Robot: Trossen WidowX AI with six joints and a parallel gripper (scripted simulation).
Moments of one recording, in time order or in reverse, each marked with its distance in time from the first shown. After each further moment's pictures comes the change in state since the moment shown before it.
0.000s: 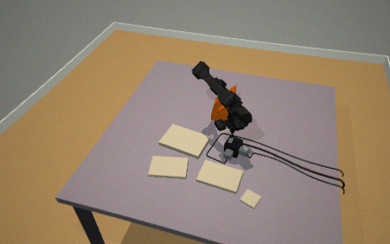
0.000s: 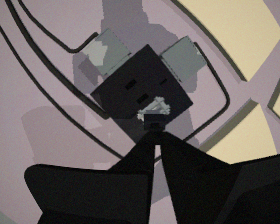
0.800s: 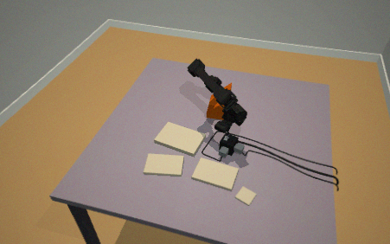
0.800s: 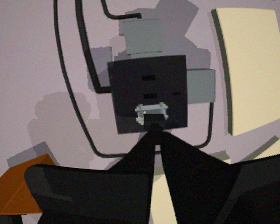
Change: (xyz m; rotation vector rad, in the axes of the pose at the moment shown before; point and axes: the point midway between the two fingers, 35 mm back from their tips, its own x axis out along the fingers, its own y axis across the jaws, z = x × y) arm 0.000 0.000 0.000 -0.588 -0.001 -0.001
